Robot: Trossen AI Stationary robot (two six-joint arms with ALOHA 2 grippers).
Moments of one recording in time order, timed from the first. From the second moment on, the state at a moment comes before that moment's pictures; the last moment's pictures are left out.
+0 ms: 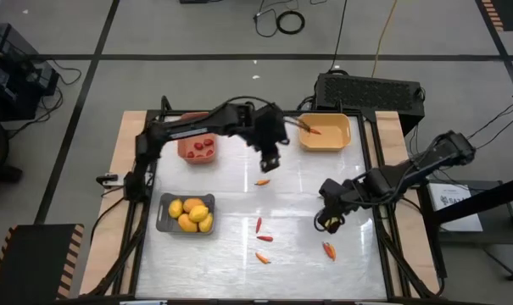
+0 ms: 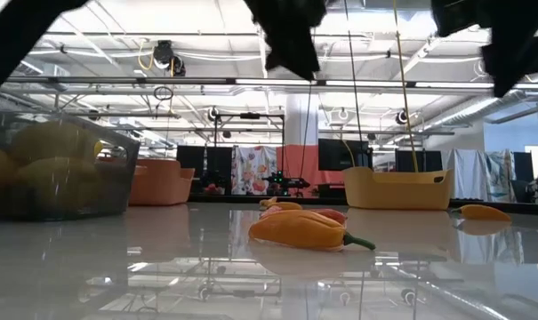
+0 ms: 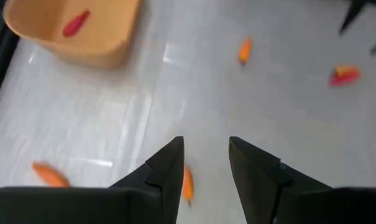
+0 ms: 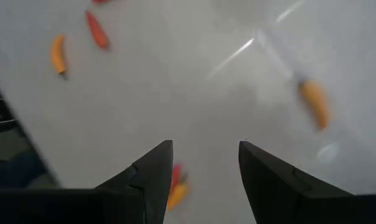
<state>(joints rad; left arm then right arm) 0.20 2.04 2.14 -1.06 0.15 -0.04 0.42 1.21 1.00 -0.98 0.05 1.14</state>
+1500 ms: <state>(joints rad) -0.07 1.69 1.69 -0.79 -0.07 -0.13 0.68 1.72 1.00 -0.81 -0.08 1.61</state>
